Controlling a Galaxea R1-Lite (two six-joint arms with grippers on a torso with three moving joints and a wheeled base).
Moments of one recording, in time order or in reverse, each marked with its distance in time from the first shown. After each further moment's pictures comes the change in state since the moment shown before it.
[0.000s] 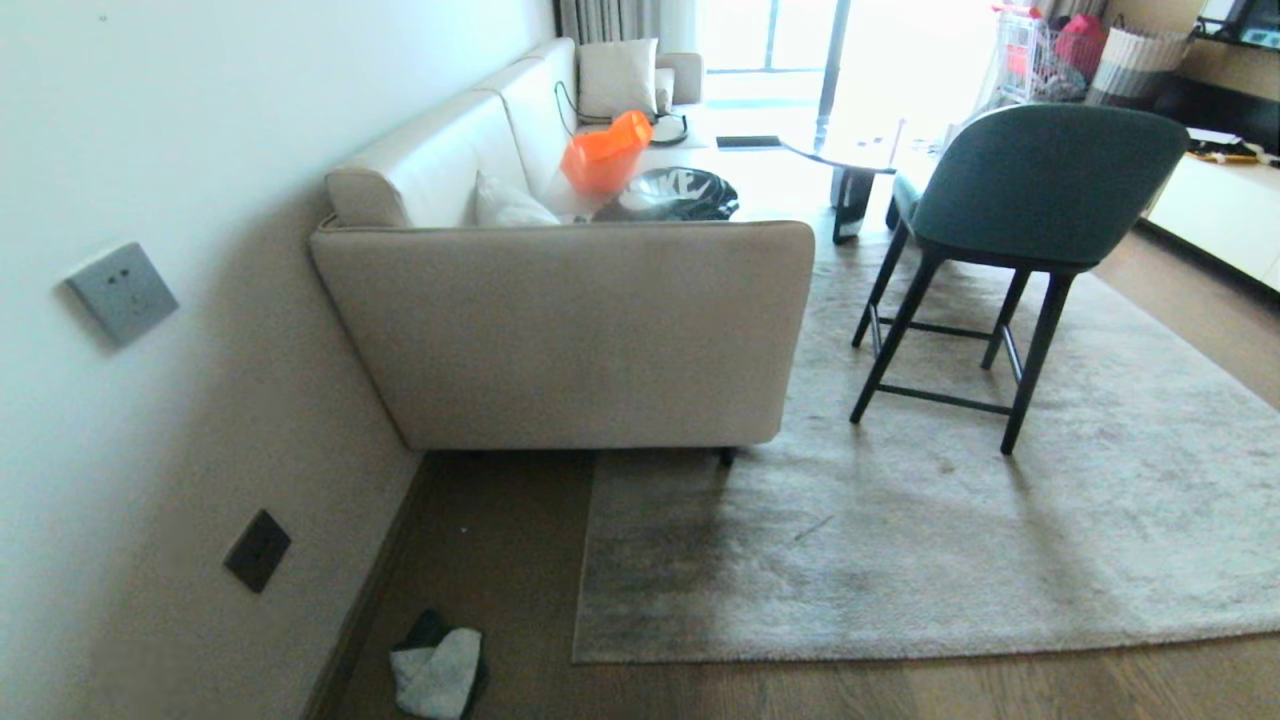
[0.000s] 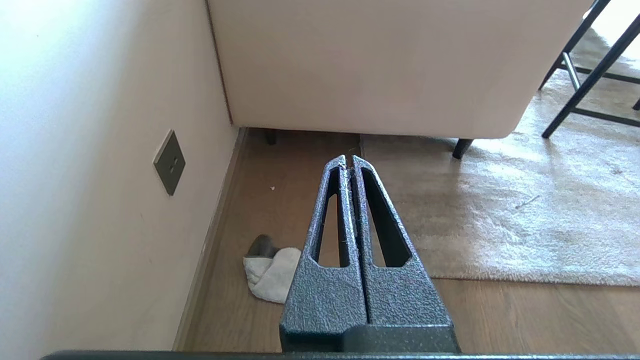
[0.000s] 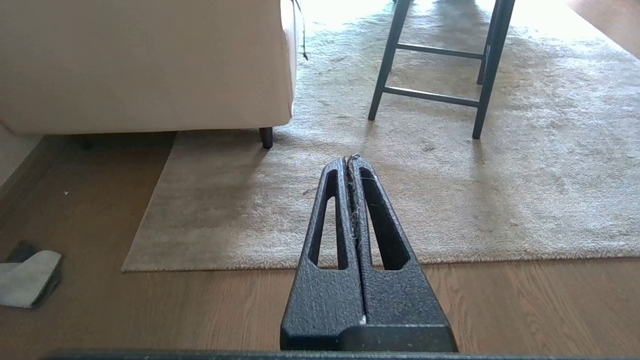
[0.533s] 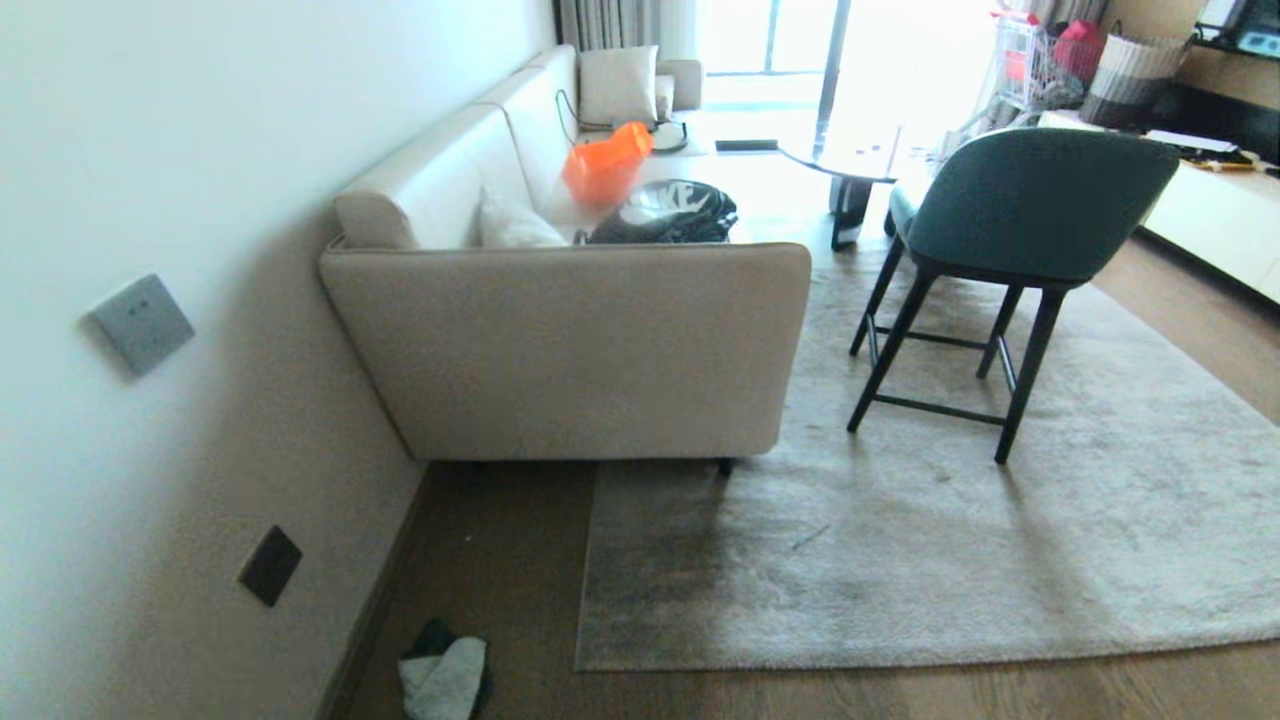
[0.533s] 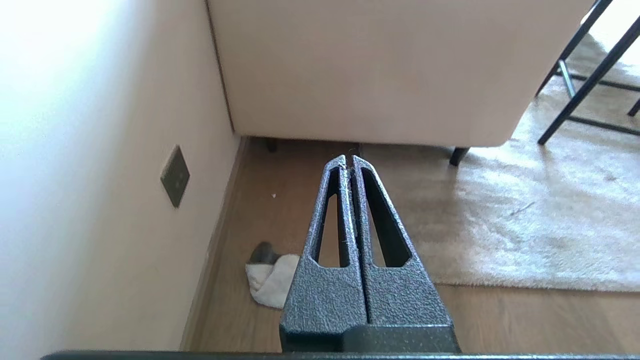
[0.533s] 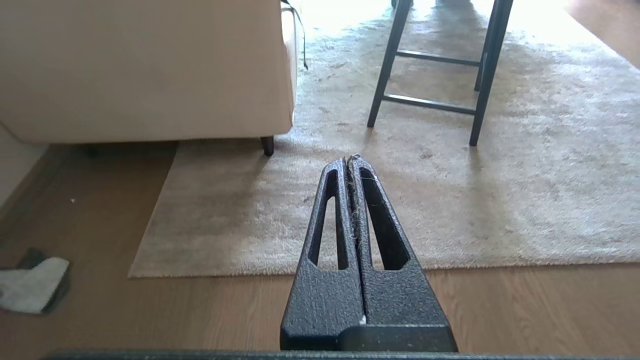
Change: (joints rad) left arm 0.000 0.000 0.000 0.000 0.000 0.001; right arm 0.000 0.000 0.000 0.000 0.000 0.001
